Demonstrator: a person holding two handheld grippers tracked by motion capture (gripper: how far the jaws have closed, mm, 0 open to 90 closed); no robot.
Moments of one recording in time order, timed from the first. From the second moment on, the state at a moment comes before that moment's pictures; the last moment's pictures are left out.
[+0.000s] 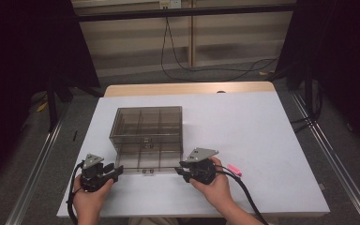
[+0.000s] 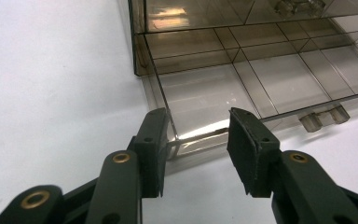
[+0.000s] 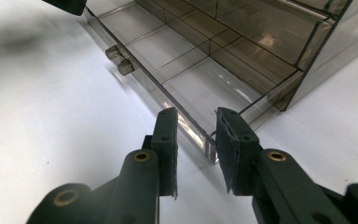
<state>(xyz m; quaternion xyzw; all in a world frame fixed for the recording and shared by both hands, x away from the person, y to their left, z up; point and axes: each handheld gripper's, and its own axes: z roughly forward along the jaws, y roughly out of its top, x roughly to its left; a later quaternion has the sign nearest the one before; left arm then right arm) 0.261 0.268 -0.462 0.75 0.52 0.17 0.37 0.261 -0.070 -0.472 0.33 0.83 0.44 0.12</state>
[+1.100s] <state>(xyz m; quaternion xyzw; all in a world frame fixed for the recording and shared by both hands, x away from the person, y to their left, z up) 0.259 0.268 -0.459 0.75 0.52 0.17 0.38 0.257 -0.070 -0.471 0.32 0.83 0.44 0.12</state>
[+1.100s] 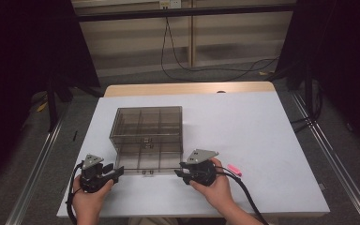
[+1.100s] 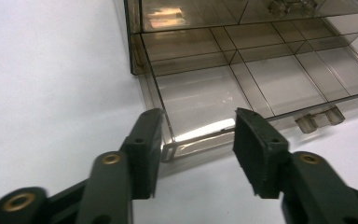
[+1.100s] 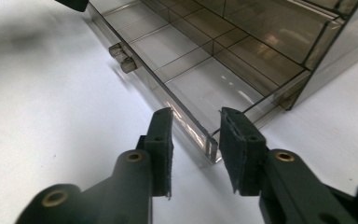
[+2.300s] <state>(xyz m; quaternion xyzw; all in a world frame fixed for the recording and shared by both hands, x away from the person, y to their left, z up) 0.280 0.262 -0.456 0.75 0.52 0.16 0.39 0.247 -0.142 -0.459 0.37 0.83 0.41 0.13</state>
